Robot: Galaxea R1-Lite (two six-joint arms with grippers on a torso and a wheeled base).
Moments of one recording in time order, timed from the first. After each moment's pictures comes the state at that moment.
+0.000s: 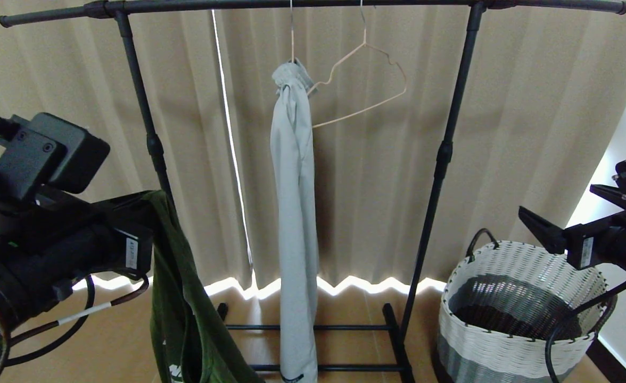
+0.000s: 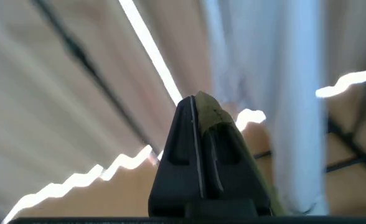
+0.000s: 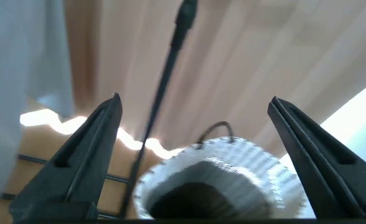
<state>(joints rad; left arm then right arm) -0.56 1.23 -0.64 -0.46 0.37 0.31 0.21 1.28 -0.47 -0.70 -0.20 -0.28</state>
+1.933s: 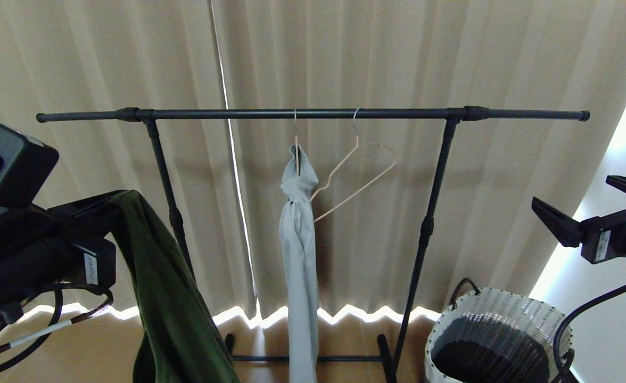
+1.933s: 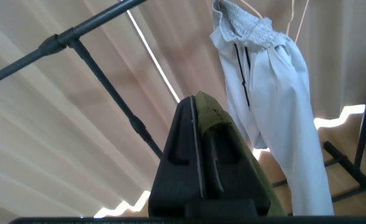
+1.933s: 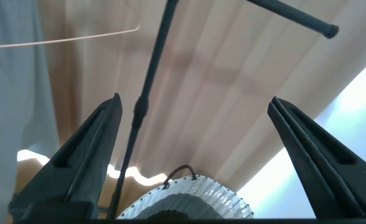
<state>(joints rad) -0.55 1.13 -0.58 -0.47 0.36 0.39 0.19 1.24 -0.48 -0.70 -0.19 -0.29</state>
